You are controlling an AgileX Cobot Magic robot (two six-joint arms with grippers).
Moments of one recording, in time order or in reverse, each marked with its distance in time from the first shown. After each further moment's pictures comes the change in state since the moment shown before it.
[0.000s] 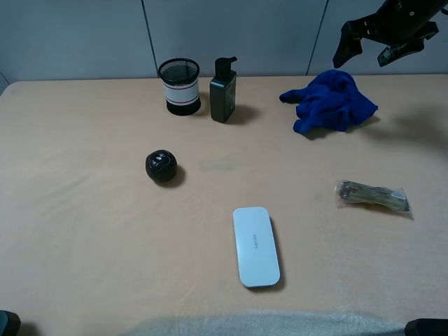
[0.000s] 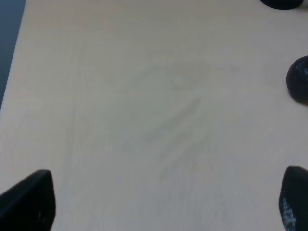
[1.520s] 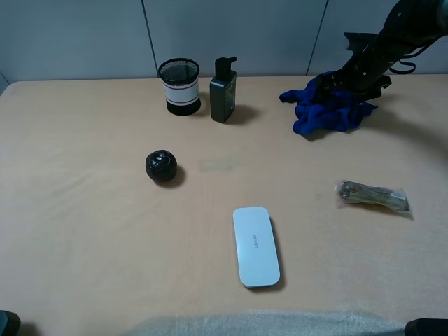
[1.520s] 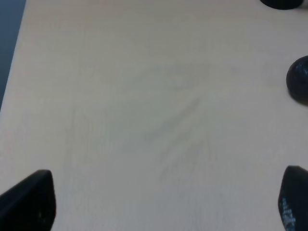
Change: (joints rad) left arm 0.000 0.000 0.000 0.000 0.000 0.000; right arm 0.000 0.303 -0.037 0.025 -0.218 -0.027
